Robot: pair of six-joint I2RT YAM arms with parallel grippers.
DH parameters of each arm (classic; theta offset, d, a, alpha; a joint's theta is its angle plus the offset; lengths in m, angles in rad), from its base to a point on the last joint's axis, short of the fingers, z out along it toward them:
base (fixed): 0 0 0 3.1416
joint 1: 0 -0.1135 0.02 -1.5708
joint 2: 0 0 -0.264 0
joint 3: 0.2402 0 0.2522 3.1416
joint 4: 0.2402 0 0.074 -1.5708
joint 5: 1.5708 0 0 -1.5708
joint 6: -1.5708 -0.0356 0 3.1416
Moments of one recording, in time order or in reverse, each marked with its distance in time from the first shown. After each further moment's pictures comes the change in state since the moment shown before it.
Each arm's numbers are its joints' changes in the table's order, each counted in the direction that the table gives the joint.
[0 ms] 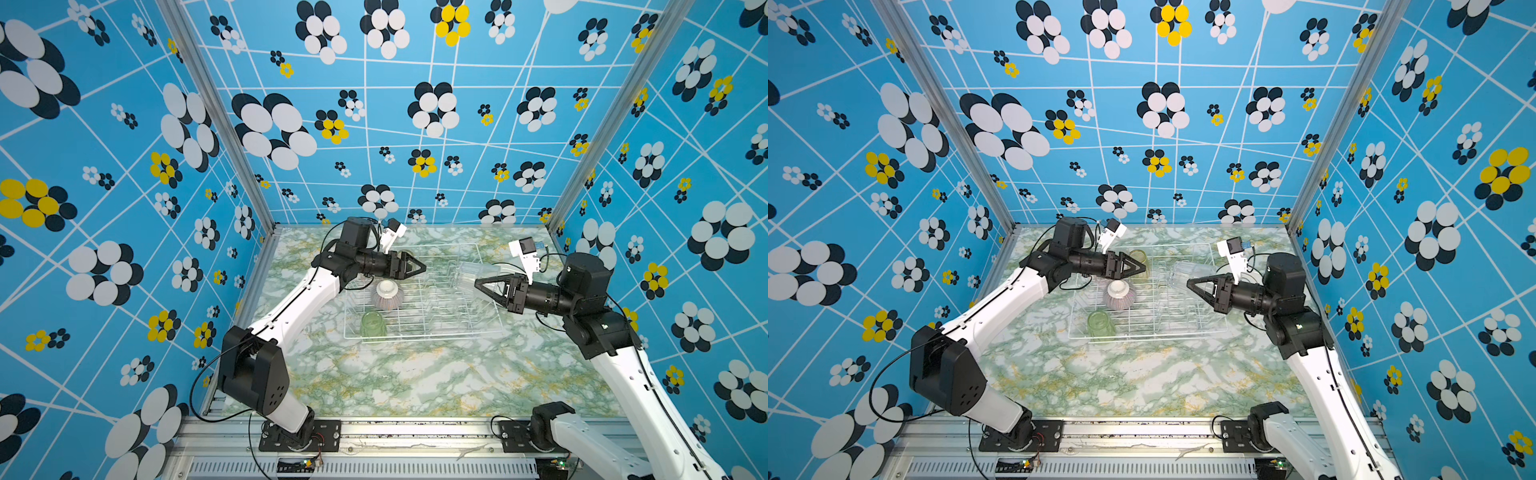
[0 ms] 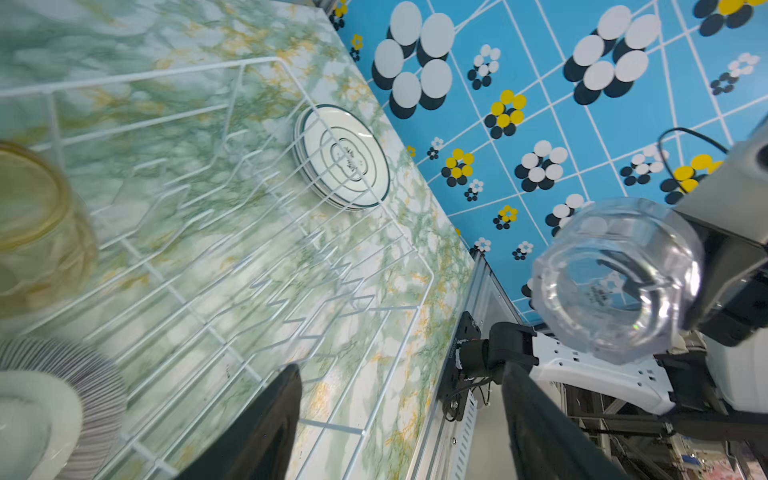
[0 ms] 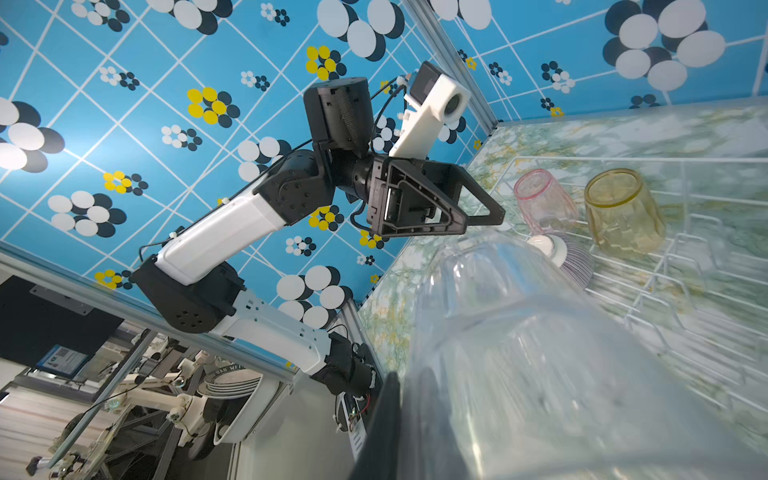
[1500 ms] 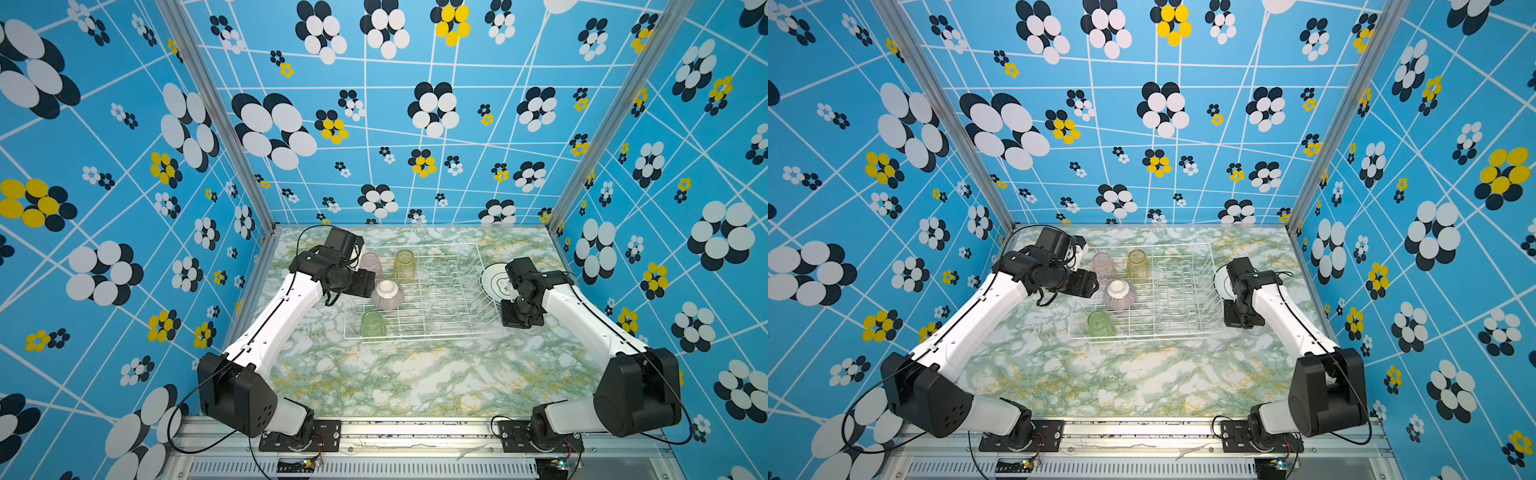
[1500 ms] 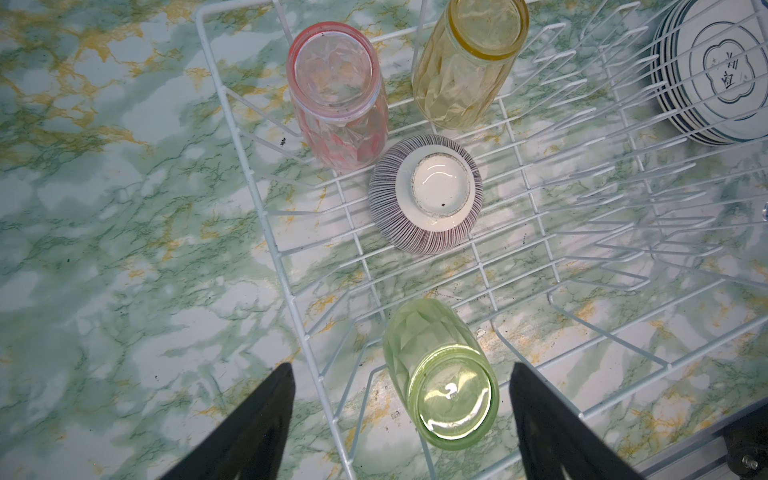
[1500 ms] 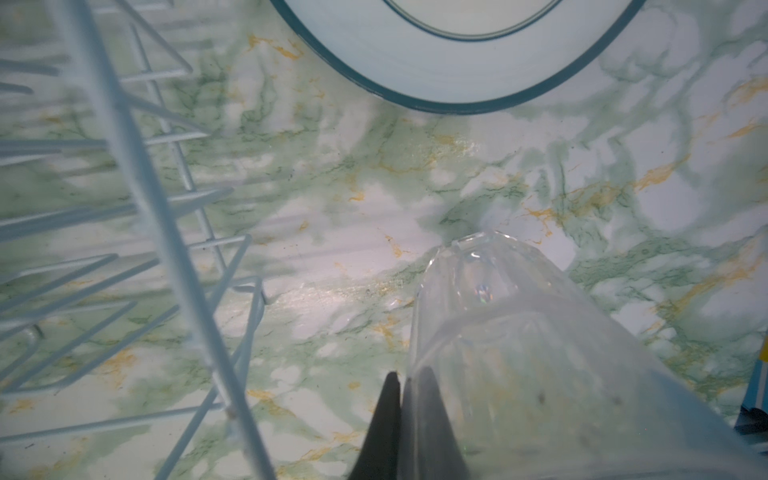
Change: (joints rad) left arm -0.055 0.123 0.024 0.529 -0.707 -0.235; right arm 0.012 -0.487 0.015 0.581 0.995 0.139
